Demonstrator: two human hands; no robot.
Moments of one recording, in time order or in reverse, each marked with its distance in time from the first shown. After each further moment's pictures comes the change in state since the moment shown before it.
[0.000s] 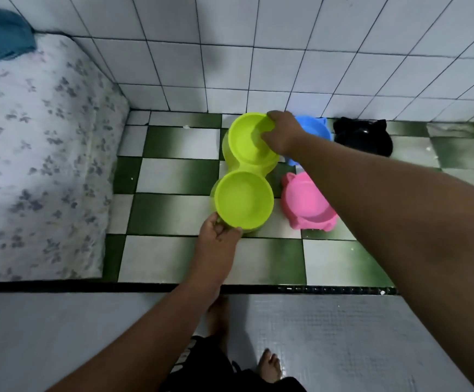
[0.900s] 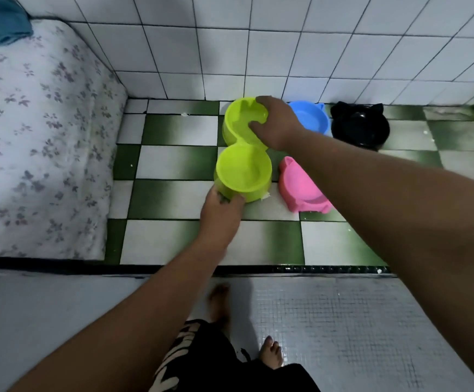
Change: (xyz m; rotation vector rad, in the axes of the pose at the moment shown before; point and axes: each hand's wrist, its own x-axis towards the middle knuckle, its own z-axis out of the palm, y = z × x) left_hand 0.013 0.017 0.015 0.184 0.086 0.054; right_hand -0.035 -0.003 0.010 -0.017 0.098 -0.180
